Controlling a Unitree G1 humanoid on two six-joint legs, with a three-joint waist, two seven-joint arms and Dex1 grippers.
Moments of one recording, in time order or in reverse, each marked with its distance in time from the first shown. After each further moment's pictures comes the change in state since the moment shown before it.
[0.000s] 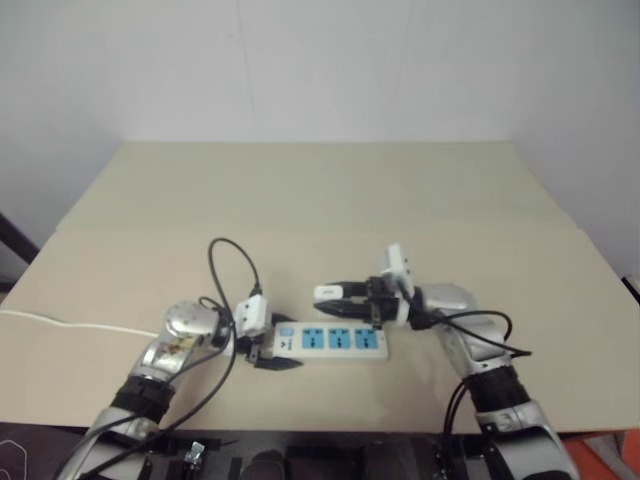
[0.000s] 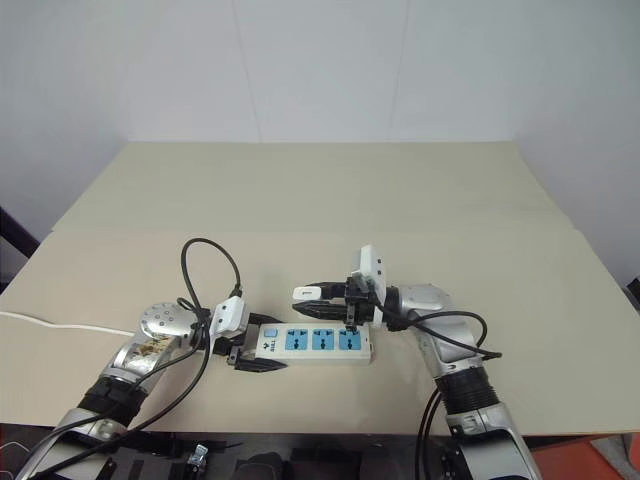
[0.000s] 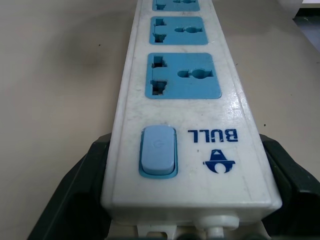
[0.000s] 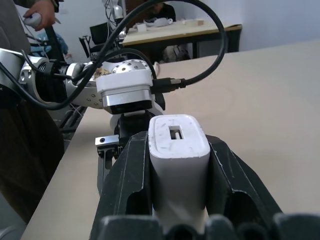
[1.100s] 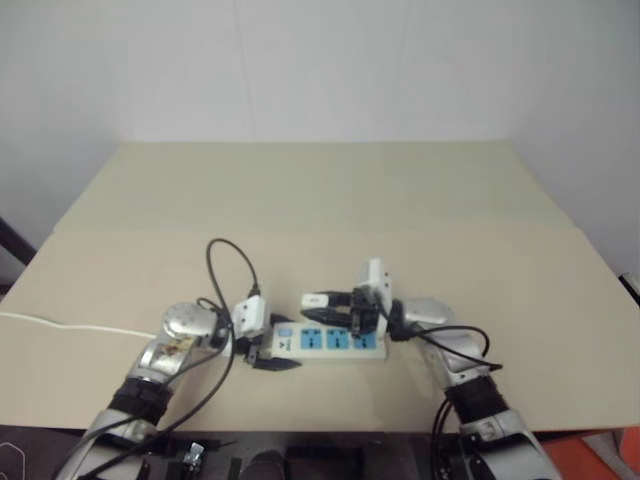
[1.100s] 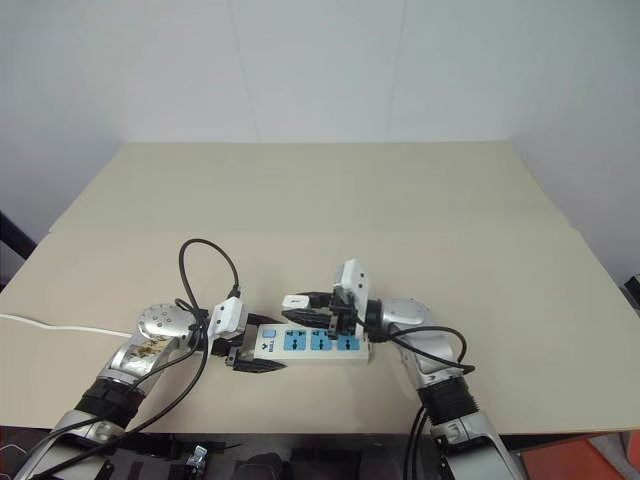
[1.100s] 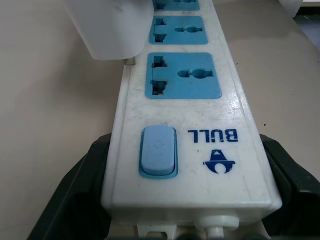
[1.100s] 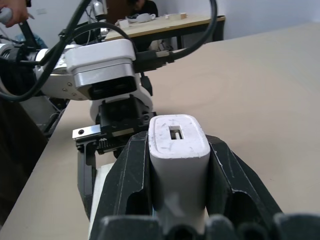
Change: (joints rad) left arm 0.011 0.007 0.002 -0.015 0.000 0.006 0.005; right arm 0.043 0.051 0.067 0.020 -0.050 -0.024 -0.098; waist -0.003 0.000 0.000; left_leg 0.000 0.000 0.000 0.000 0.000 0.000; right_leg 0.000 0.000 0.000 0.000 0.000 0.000
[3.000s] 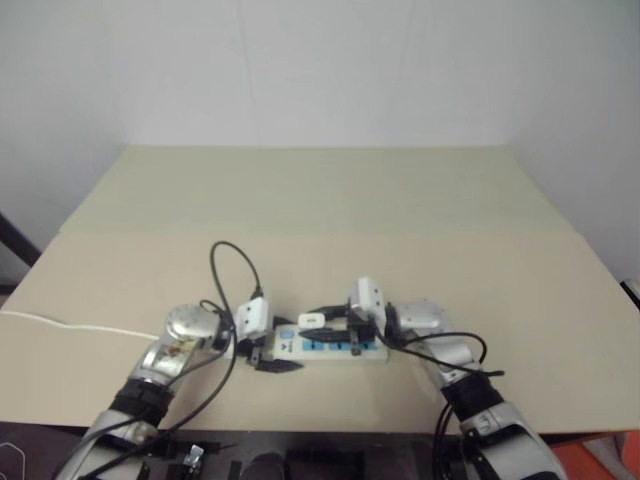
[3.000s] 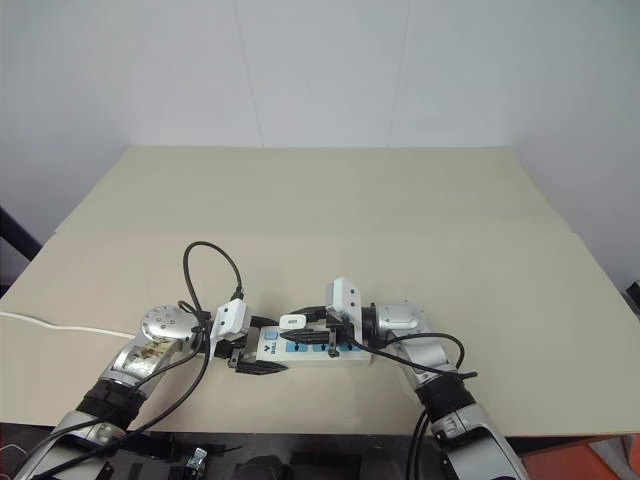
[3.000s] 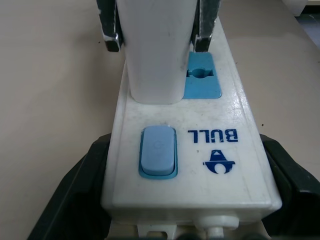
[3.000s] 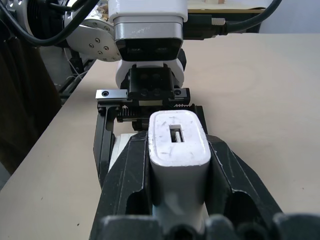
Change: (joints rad) left arm 0.005 0.004 -0.021 -0.007 0.000 0.019 0.027; right arm -0.027 -0.033 0.080 0.177 -0.075 -0.240 0.090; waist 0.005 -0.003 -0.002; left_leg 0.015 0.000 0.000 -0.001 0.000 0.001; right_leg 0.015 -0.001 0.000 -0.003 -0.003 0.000
